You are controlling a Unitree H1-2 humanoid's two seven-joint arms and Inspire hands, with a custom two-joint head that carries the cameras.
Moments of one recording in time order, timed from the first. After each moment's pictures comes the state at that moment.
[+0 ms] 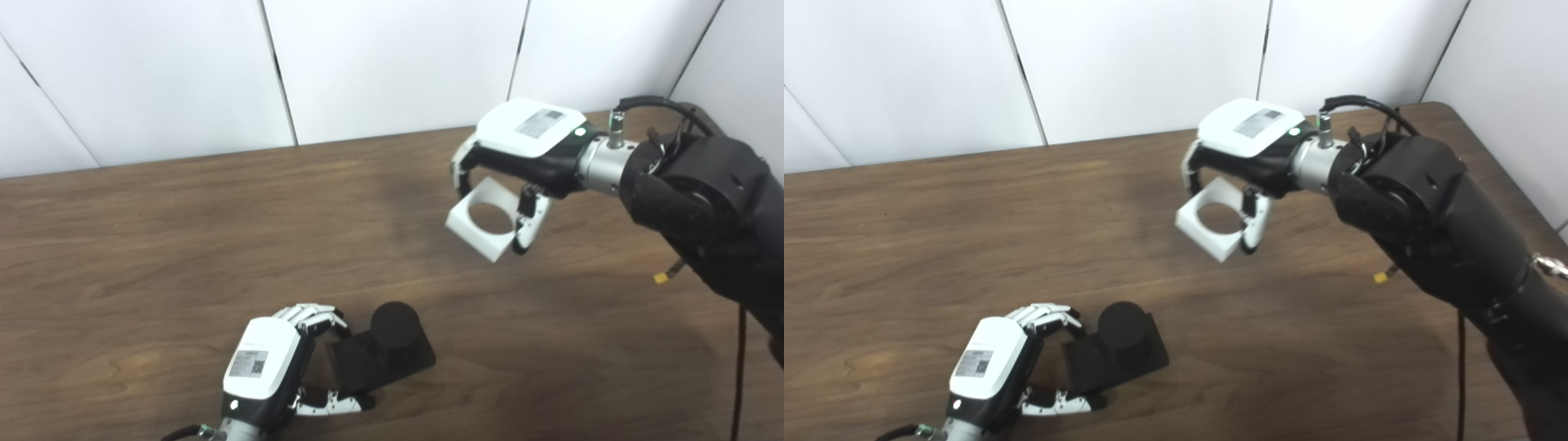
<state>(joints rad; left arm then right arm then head) 0.18 0.23 -0.37 -0.29 0.98 -0.11 -0.02 -0.59 -0.67 0.32 -0.71 -0.72 0.31 1.04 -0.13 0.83</state>
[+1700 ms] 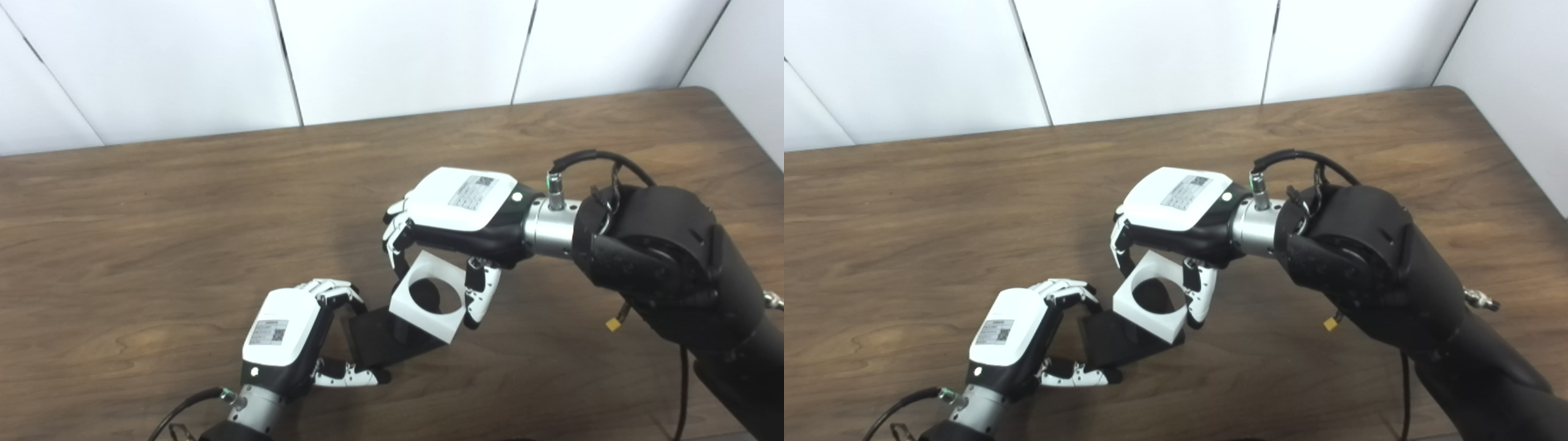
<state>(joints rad) 0.16 0.20 -0.41 -0.35 1.00 -0.01 -0.12 -0.51 -0.48 0.41 -0.80 -0.76 0.30 1.16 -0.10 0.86</state>
